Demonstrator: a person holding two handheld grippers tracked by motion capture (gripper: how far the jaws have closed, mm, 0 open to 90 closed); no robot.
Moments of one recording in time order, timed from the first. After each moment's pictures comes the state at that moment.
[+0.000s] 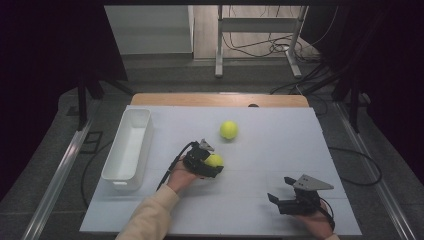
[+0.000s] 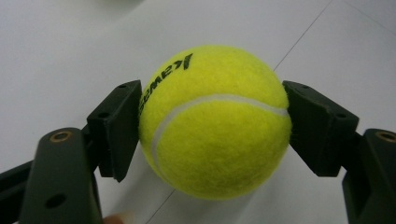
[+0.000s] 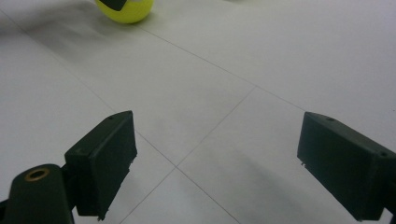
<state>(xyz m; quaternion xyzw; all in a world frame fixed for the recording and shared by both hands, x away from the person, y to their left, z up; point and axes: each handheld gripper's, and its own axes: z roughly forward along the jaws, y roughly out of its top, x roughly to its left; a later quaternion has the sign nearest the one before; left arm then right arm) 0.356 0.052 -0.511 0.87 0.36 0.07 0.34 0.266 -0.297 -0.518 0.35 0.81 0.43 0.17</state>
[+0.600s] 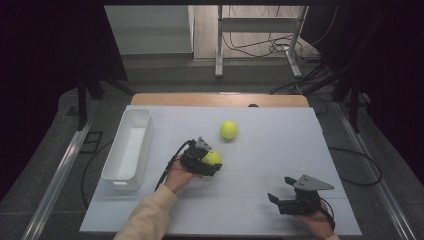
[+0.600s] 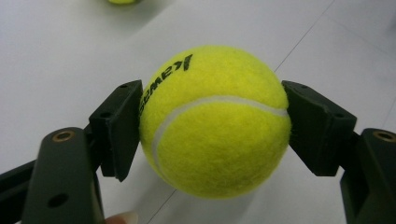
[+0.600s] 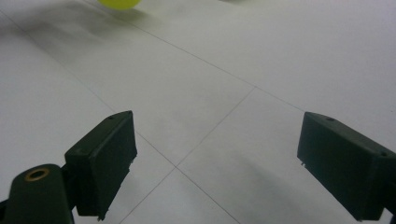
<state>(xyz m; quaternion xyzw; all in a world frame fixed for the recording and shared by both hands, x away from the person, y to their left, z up) 0.351 0.060 -0.497 0.86 0.36 0.08 0.36 0.265 -0.297 -0.517 0.35 0.81 0.44 0.17</state>
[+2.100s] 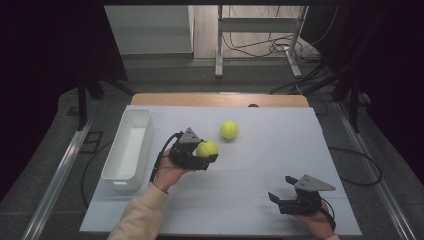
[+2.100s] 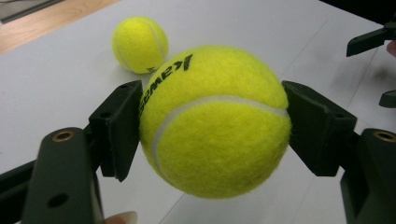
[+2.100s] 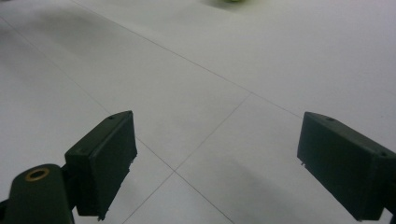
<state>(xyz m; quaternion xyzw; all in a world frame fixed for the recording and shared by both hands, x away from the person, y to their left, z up) 0.329 0.085 -0.444 0.82 0.34 0.12 0.44 0.263 -0.298 -0.514 0.35 0.81 0.44 0.18</state>
